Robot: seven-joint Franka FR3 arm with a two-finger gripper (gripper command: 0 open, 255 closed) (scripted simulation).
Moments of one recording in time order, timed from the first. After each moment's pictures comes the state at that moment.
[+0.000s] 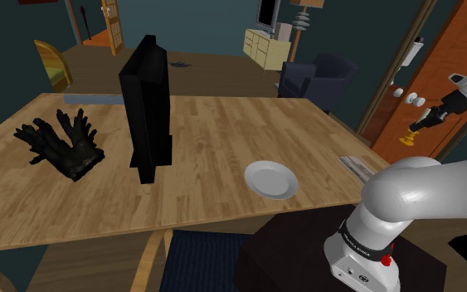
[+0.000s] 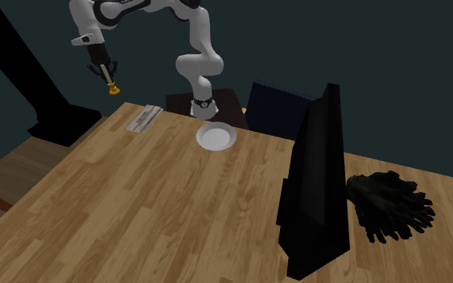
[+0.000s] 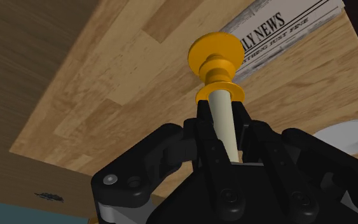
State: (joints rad) arm -0.21 -0.84 -1.19 -2.19 -0.34 1.84 -1.37
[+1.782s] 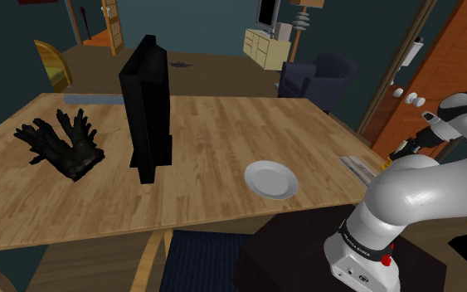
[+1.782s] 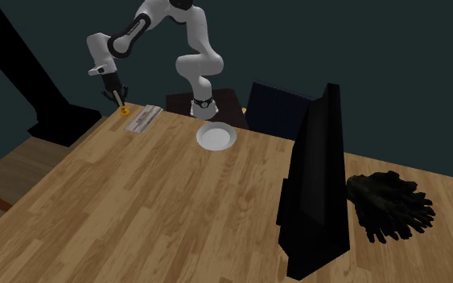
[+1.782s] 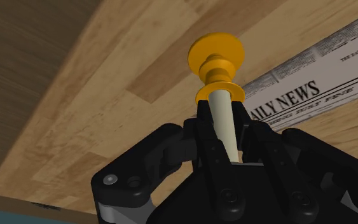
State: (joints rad) arm -0.10 -0.83 -1.49 -2.39 -0.47 2.16 -1.43
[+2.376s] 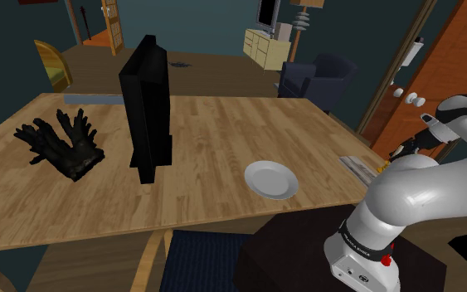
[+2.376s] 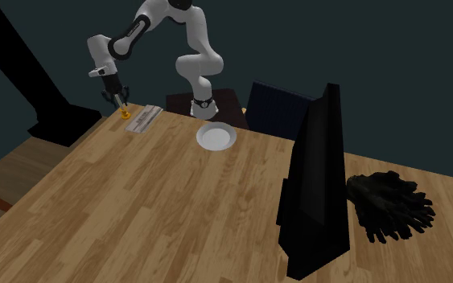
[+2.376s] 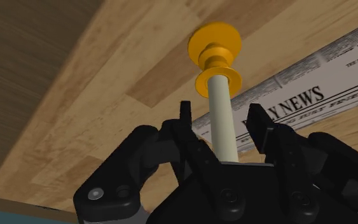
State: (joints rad) arm -0.09 -0.83 -1.52 -2.39 -0.48 2.18 -1.44
